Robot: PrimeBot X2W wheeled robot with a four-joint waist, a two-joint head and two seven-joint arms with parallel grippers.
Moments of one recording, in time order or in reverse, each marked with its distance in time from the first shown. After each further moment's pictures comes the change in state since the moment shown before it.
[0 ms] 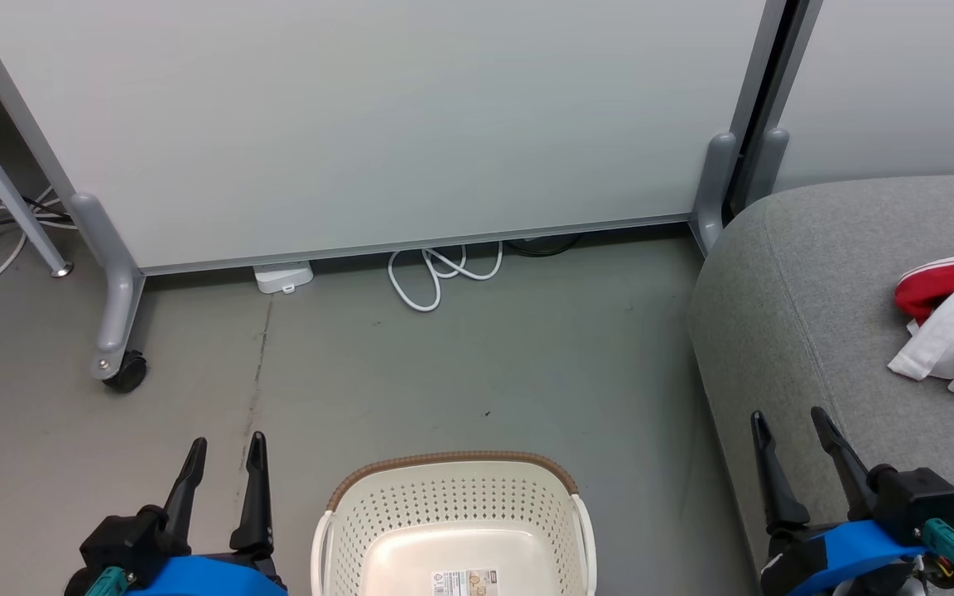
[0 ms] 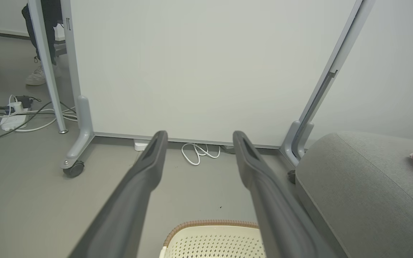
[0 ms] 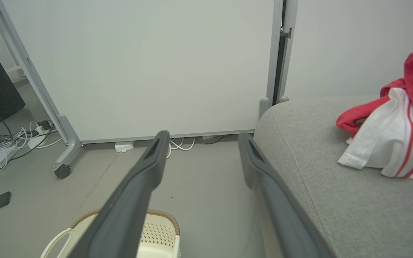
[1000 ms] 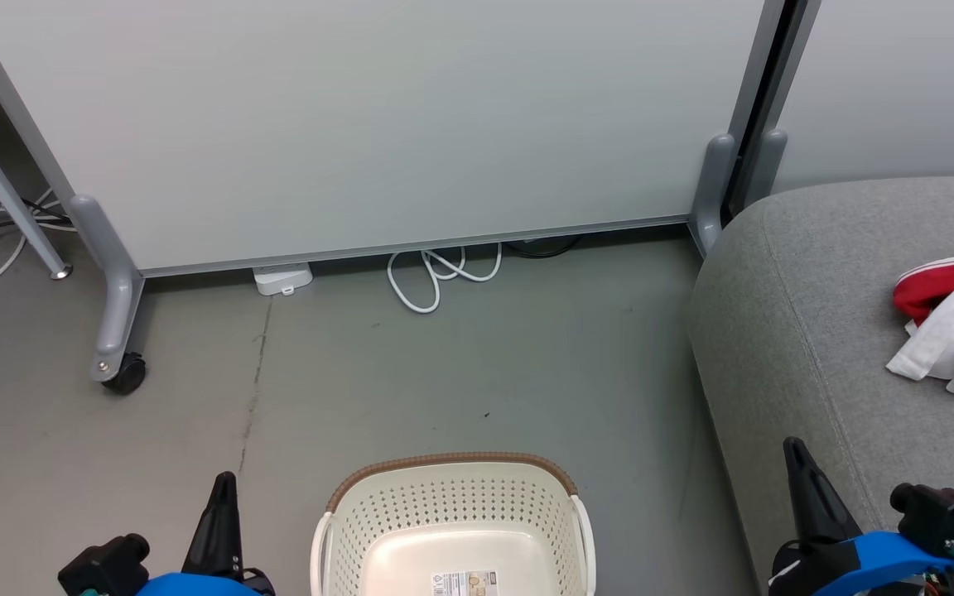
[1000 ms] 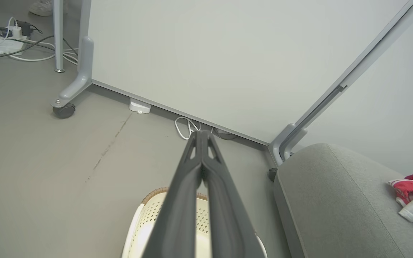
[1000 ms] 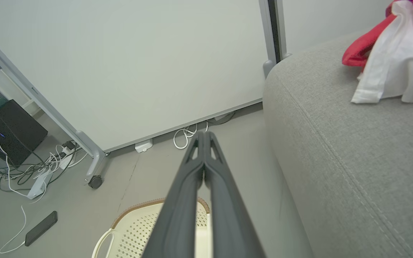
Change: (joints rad) left arm 0.036 -0.030 0.023 0.036 -0.224 0.000 0.069; right arm 0.024 0.005 -0.004 0.038 0.251 0.000 0.068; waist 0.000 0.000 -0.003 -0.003
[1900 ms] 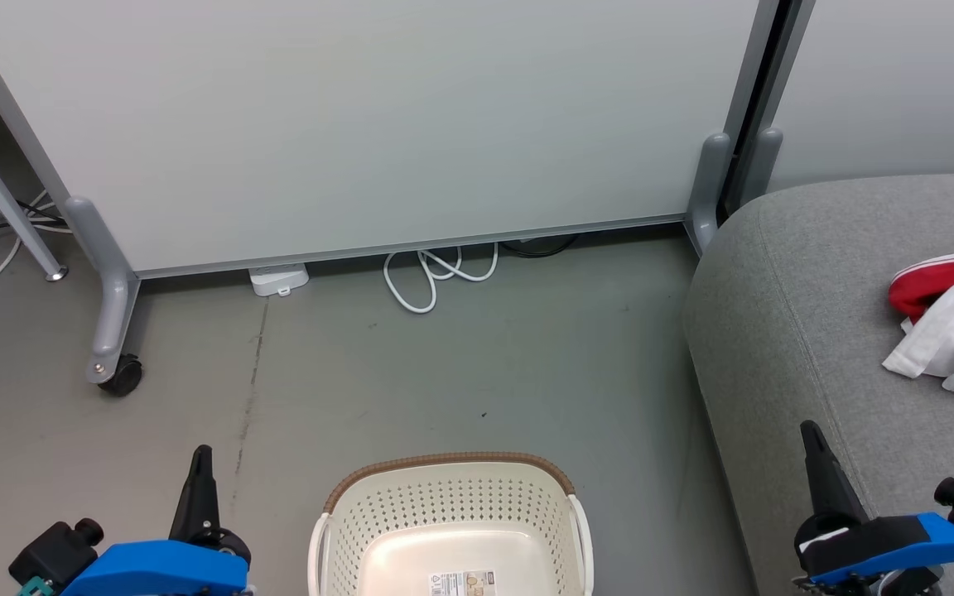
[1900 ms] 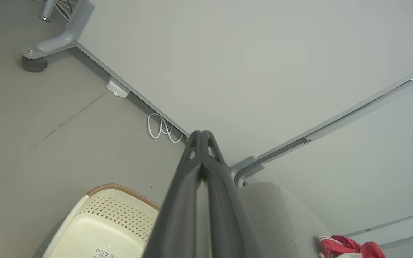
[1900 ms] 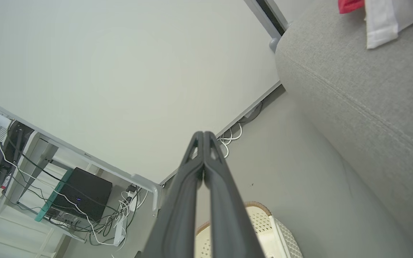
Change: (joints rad) left arm -0.044 -0.022 0.070 -0.045 -0.362 0.000 0.110; right arm -0.025 0.000 -0.022 -0.018 0.437 0.000 0.081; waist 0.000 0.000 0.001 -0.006
